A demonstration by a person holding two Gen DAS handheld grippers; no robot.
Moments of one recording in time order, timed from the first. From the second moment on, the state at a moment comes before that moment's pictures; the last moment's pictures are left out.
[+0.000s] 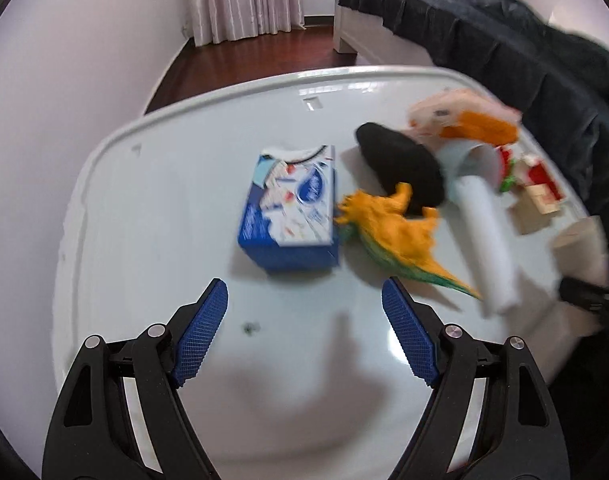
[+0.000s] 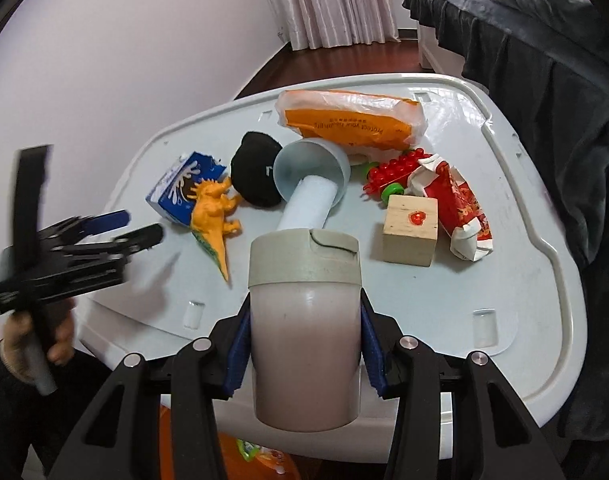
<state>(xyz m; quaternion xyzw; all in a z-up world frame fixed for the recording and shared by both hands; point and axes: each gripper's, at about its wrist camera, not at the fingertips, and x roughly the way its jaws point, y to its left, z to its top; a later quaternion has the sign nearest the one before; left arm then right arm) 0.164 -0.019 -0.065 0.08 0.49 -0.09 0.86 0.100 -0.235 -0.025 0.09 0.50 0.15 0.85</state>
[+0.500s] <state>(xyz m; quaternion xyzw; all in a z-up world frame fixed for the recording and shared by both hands) 0.211 -0.015 -0.088 0.11 0.47 -0.09 0.87 0.102 -0.232 -0.030 0.10 0.51 0.16 0.84</state>
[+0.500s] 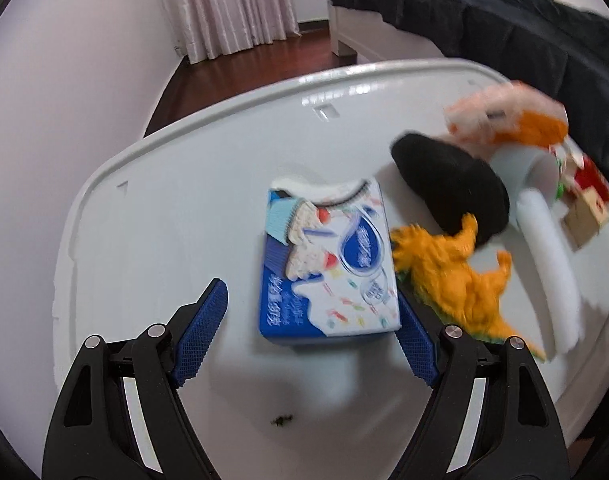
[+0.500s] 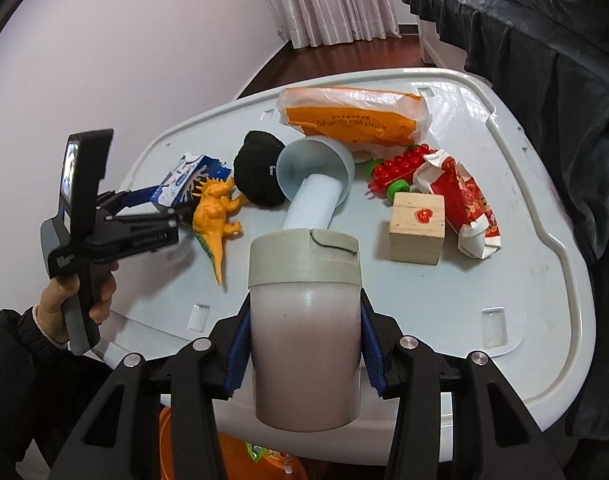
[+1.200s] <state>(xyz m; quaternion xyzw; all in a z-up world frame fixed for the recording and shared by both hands) 0.207 0.010 -0.099 0.06 0.45 -0.05 0.89 0.101 -0.227 -0.029 0.09 0.50 0.16 0.85</state>
